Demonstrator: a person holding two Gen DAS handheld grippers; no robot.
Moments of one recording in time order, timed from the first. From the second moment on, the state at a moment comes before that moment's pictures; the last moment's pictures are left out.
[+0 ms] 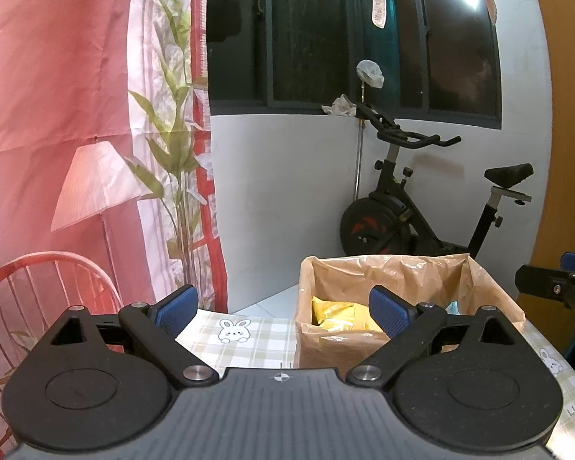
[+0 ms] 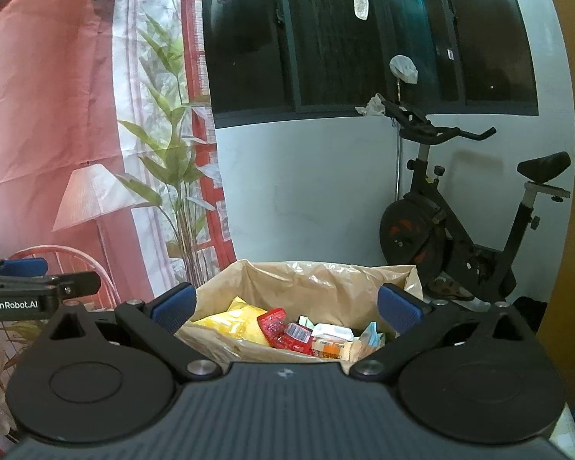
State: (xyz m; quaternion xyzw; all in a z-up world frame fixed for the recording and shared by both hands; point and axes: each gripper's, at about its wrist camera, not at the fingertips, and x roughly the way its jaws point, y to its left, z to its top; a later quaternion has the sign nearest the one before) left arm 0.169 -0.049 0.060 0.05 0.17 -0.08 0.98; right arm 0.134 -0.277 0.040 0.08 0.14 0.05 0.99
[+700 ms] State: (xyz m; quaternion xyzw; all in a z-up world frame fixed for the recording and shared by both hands) left arm 0.166 -0.047 0.062 0.04 0.17 -0.08 0.98; right arm 0.133 -0.278 0.040 0.08 0.14 0.05 0.99
